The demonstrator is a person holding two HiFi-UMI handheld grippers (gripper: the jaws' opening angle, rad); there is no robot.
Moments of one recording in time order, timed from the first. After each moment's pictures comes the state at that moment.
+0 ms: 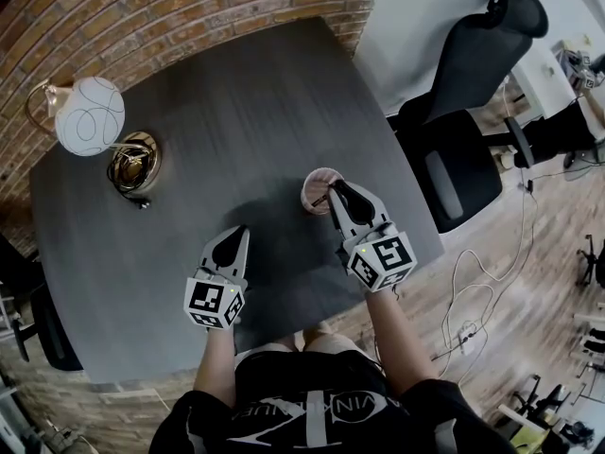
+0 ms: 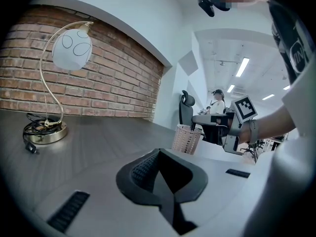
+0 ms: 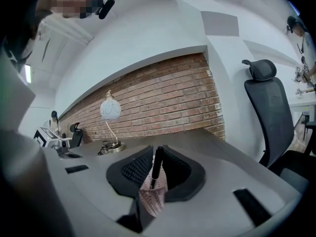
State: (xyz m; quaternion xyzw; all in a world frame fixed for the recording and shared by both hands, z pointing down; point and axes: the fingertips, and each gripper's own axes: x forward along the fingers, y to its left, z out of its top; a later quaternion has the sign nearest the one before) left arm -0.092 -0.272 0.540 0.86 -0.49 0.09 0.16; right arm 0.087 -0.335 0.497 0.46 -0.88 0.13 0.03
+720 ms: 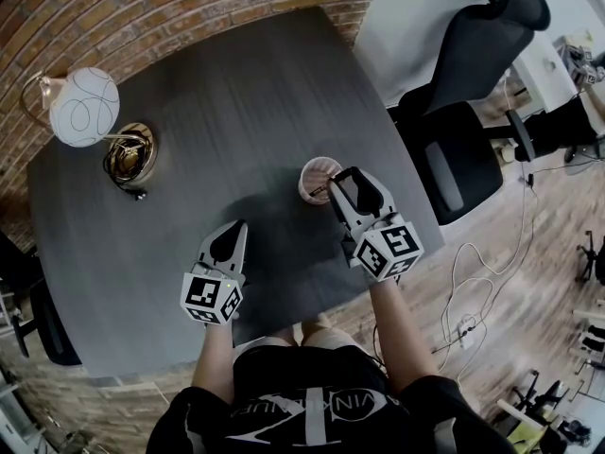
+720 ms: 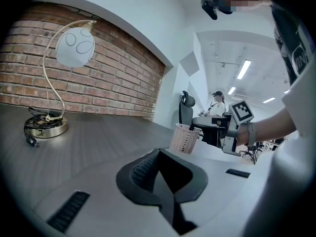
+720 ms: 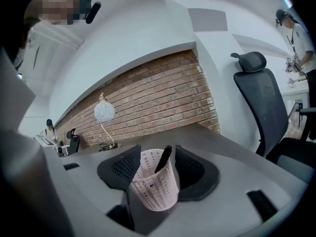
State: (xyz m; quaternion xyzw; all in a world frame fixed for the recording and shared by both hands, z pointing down) left arm -0.088 -0.265 0.544 0.85 -0.49 0.08 0.17; right arm 0.109 -0.337 0.511 0.48 -0.86 0.18 0.01
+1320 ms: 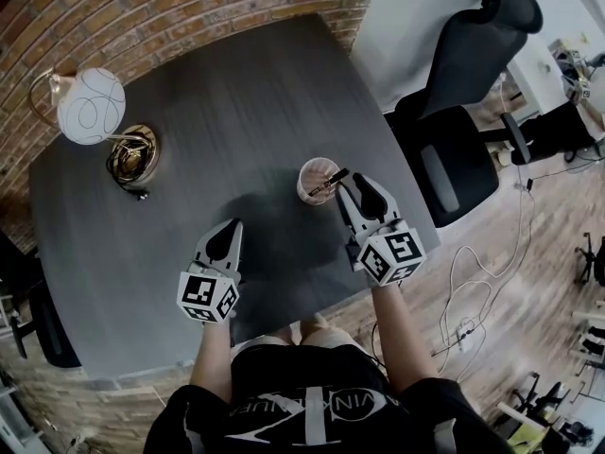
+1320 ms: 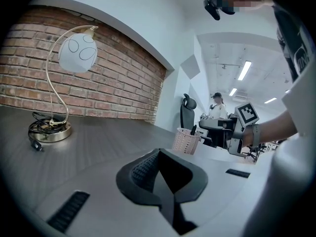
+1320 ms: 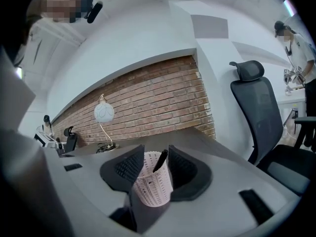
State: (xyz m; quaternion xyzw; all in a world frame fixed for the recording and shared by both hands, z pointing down) left arm -0.097 -0.264 0.532 0.85 -0.50 0.07 0.16; right arm 0.124 -0.324 0.497 0.50 -0.85 0.15 0.02
